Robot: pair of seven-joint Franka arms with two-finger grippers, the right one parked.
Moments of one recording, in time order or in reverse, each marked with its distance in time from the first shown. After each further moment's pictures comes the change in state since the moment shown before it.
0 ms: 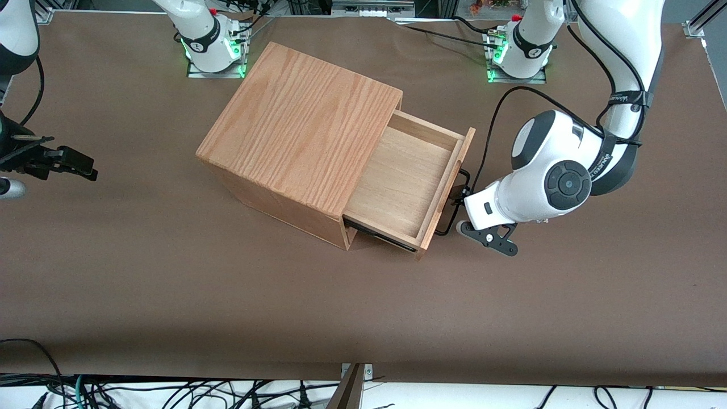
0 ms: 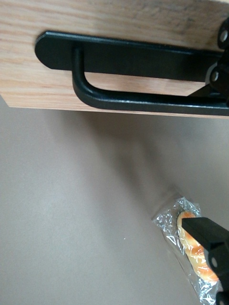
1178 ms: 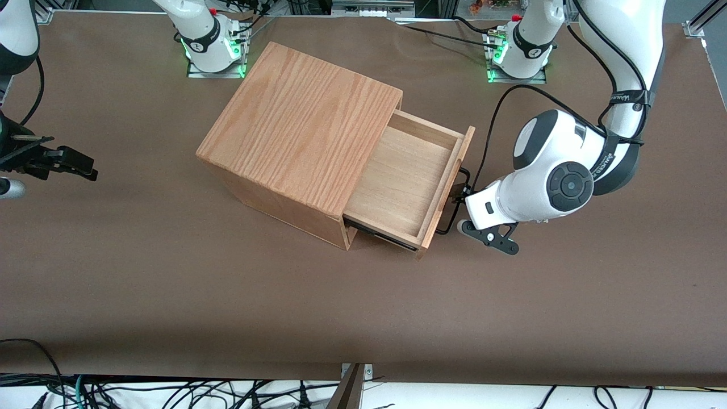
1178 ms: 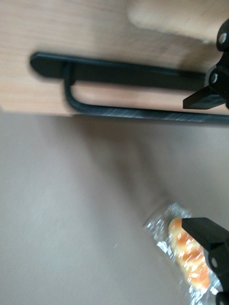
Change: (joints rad) arm 0.001 -0.023 0.003 0.013 -0.064 -0.075 0.003
